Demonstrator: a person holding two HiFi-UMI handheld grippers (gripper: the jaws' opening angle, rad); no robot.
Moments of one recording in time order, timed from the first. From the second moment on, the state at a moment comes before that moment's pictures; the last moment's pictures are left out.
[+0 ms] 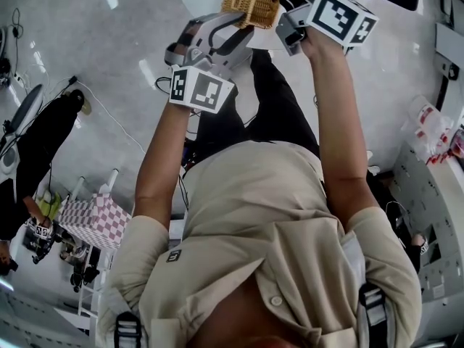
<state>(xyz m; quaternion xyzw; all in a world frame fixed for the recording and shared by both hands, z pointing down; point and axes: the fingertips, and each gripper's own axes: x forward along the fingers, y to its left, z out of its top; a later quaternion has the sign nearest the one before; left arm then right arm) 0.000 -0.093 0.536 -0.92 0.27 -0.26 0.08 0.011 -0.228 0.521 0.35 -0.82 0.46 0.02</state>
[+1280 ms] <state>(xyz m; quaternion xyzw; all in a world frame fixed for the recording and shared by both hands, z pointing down) -0.081 -0.111 0.514 -0.90 0.39 -0.21 -0.04 0.005 -0.222 0.464 0.35 -0.85 0.38 0.08</state>
